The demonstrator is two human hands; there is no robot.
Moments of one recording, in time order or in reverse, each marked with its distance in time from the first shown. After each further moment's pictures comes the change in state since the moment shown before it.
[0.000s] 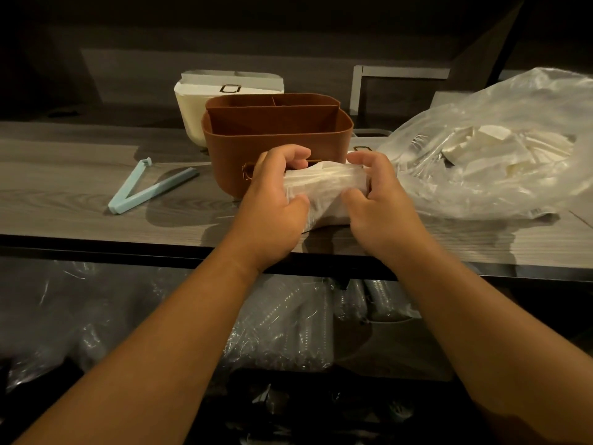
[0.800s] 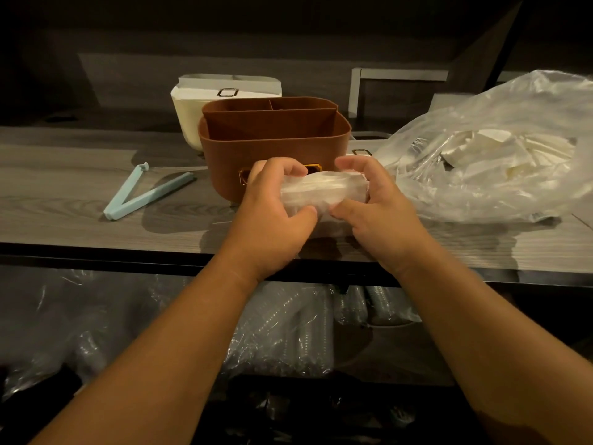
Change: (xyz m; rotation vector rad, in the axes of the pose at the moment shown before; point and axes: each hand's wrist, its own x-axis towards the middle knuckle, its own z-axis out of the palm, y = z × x) left_hand -0.002 -0.003 0.003 0.080 0.035 0.031; right_hand 0.003 0.004 0.000 0.157 -0.091 0.029
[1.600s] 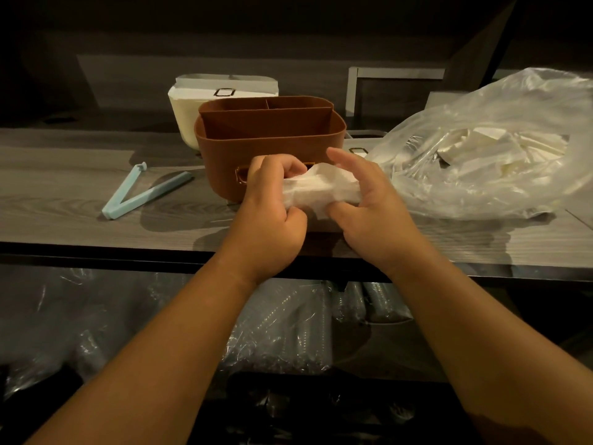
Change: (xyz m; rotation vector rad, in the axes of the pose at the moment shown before) left_hand -0.005 0.005 0.002 0.046 -0.016 0.093; right_hand -0.006 -0.002 0.000 -0.264 0.021 -0.130
